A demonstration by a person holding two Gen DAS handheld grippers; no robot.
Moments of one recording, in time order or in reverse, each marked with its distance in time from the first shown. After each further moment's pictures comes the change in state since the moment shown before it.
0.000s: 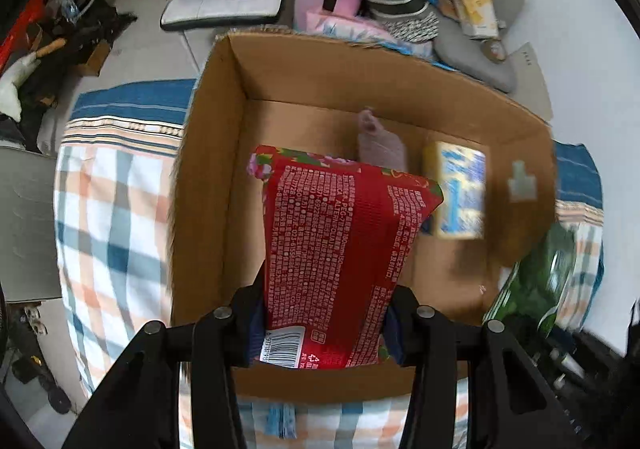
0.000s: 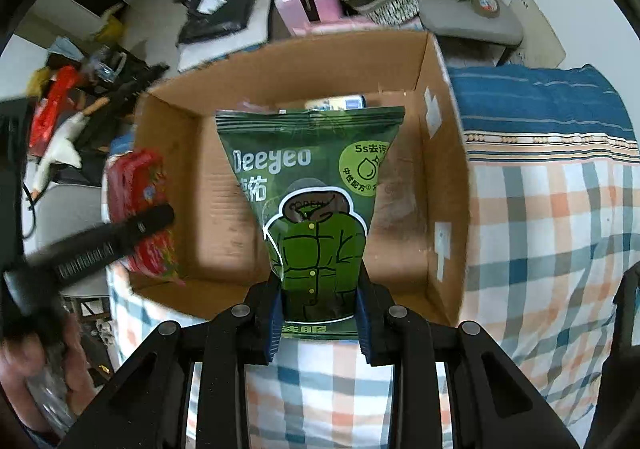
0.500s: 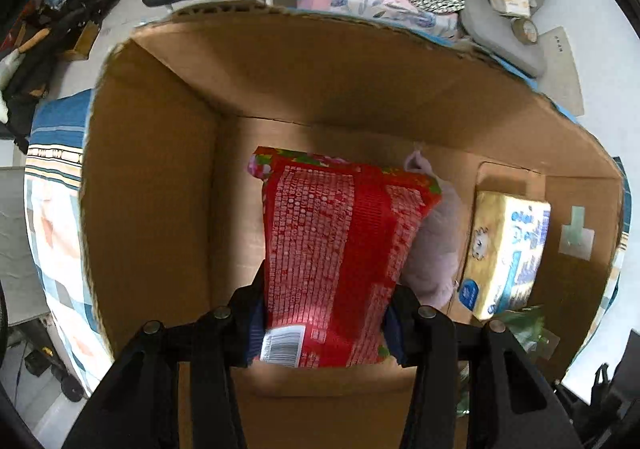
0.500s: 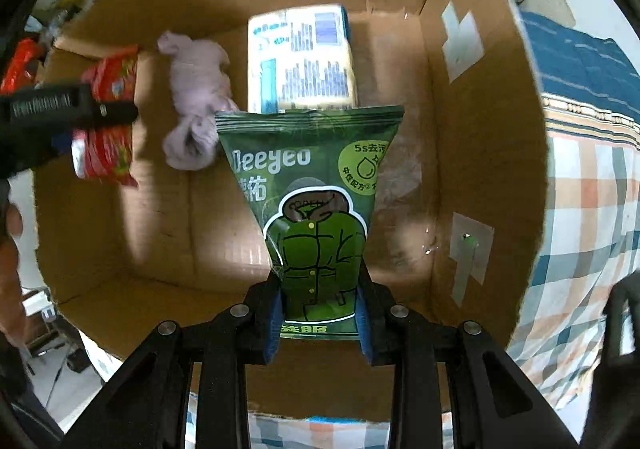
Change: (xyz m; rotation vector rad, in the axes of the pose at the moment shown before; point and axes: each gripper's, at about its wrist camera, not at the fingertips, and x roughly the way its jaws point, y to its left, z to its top) left arm 0.076 -0.002 0.072 -0.010 0.139 0.029; right arm 0.107 -0.002 0.021 0.014 0.209 -0.104
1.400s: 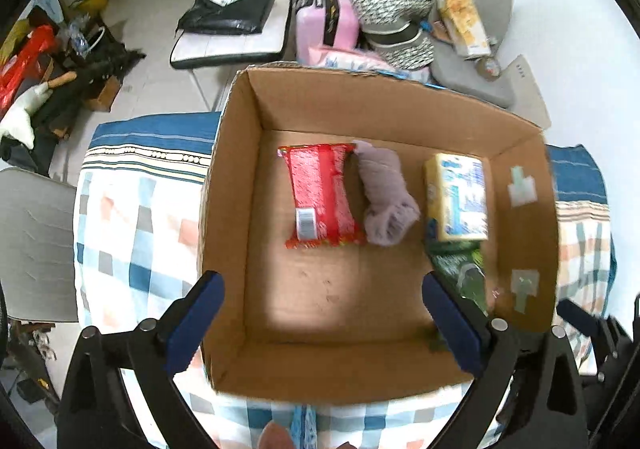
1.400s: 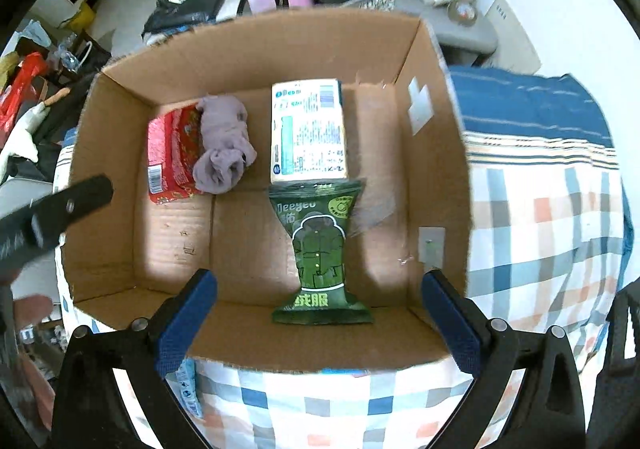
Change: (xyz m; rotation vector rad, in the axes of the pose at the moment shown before) left arm -0.090 0.008 -0.126 0.069 -0.324 0.012; right arm -0.060 0.024 -0.042 -0.014 -0.277 -0.072
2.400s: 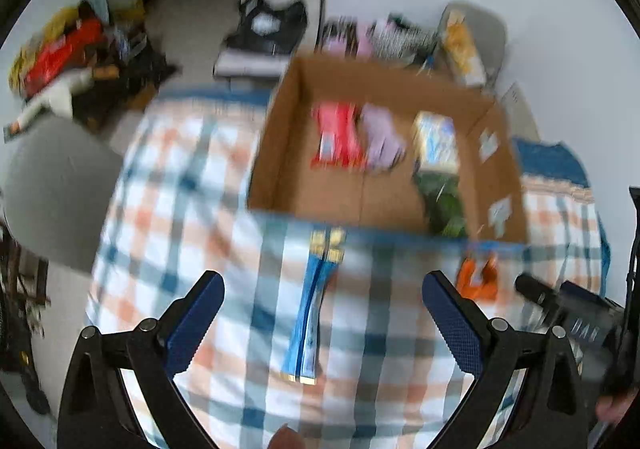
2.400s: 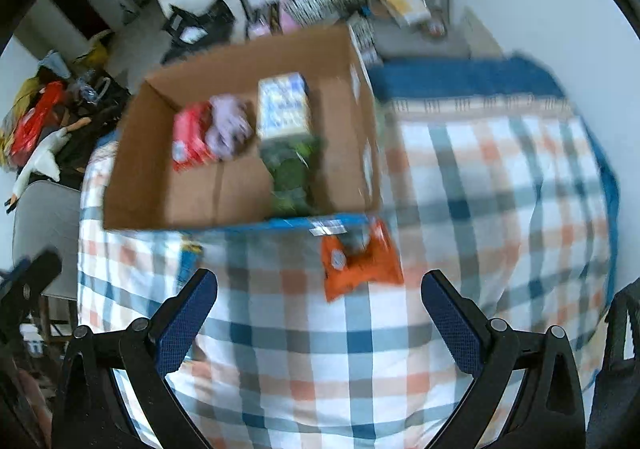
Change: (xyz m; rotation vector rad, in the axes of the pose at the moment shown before) left arm -0.062 0.007 -0.146 -0.098 -0.126 0.050; right arm -0.072 -0.059 -0.115 0.071 -0.113 0.072
